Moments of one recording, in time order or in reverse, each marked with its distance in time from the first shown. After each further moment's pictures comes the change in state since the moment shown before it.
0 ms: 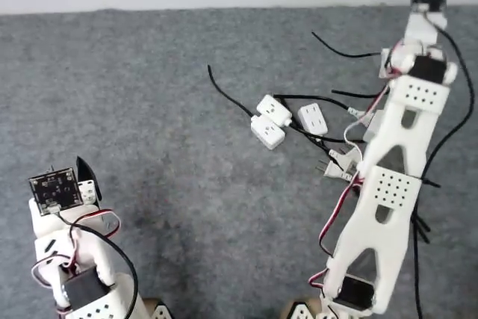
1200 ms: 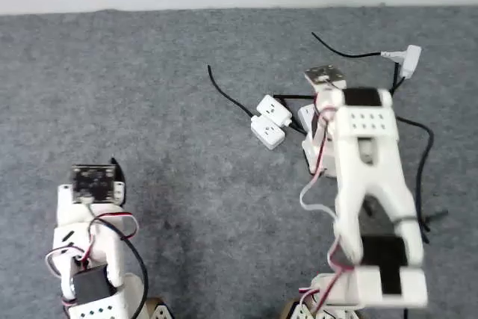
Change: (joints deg) left arm 12.0 0.0 0.0 4.0 -8.4; right arm -17.1 -68.7 107.9 -2.7 -0.4
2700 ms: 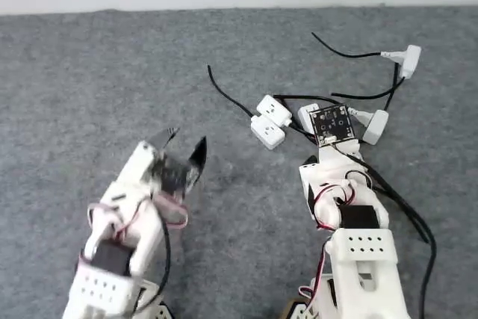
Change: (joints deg) left arm 32.9 33.1 -19.5 -17.4 -3.4; right arm -1.3 -48.0 56.2 -50.3 0.0
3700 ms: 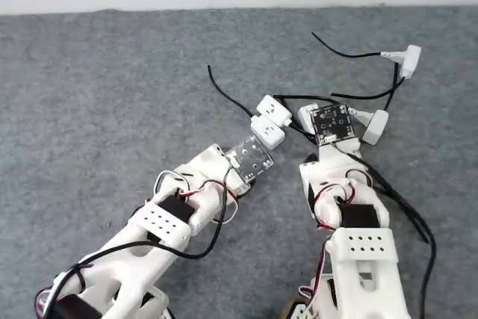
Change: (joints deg) left arm 13.5 44.0 -6.5 -17.9 -3.6; right arm 0.0 0.0 -1.8 0.0 0.0
